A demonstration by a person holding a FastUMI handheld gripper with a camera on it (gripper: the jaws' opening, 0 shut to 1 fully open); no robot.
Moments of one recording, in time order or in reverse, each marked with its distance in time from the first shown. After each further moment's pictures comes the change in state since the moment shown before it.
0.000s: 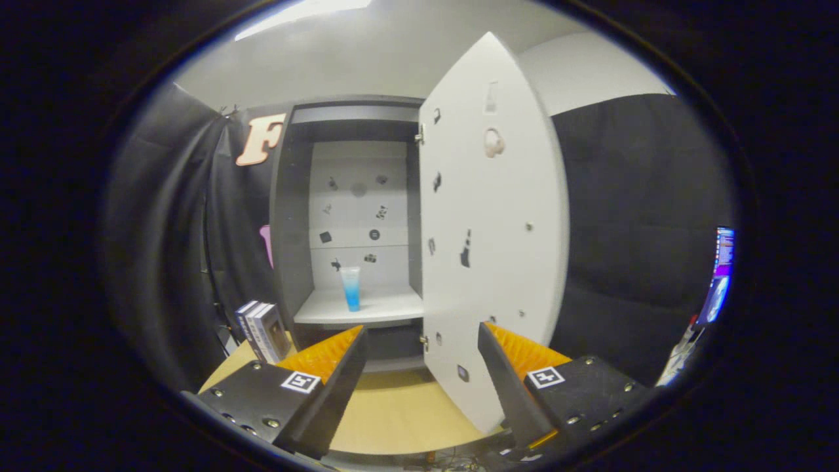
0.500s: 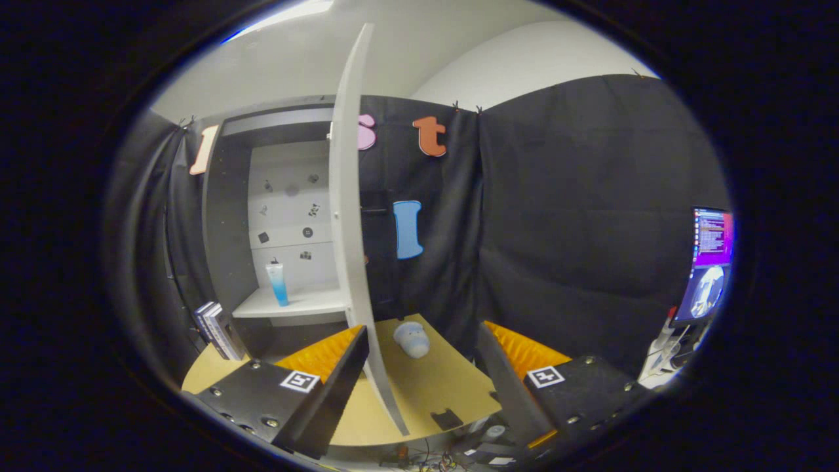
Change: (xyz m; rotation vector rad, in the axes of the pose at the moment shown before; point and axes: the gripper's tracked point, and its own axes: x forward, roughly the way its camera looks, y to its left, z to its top) arm 0.035 -0.145 -0.006 0.055 0.023 -0.085
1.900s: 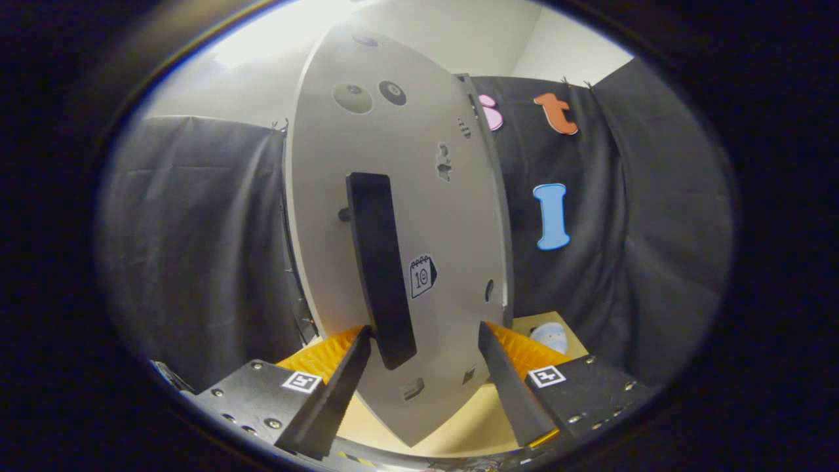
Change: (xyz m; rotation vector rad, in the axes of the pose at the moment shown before) arm 0.020 0.207 -0.018 0.007 0.081 0.614
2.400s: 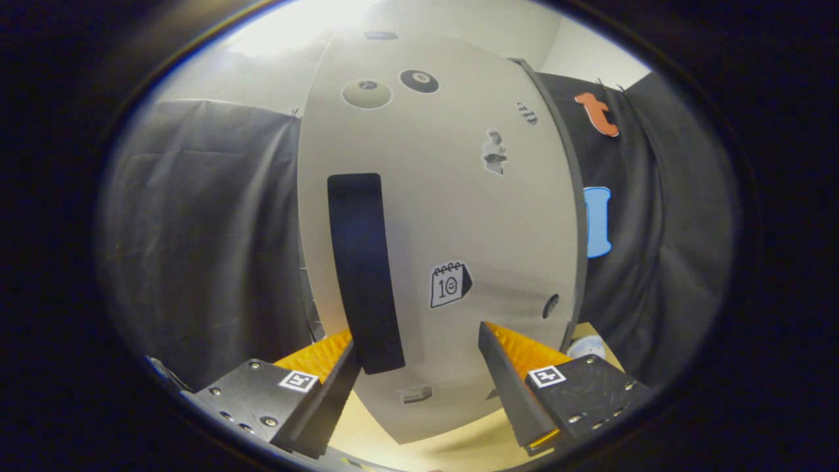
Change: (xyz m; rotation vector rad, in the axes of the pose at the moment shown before) arm 0.098 0.081 0.001 -0.062 -0.008 0.067
